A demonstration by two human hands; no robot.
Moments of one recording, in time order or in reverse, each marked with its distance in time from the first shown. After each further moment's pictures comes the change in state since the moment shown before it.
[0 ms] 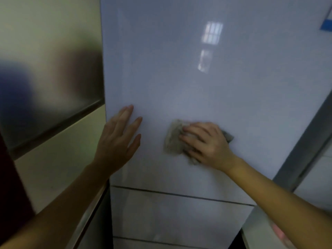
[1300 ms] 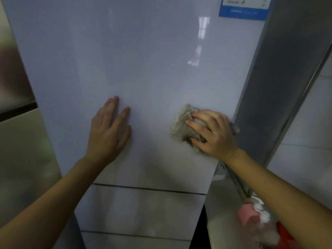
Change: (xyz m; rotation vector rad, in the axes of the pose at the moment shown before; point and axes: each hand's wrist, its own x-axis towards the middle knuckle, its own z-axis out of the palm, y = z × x) left_hand 0.062 0.154 0.036 -0.009 -0.022 -0.085; right_hand -0.128 0.116 -0.103 -0.142 0.060 0.153
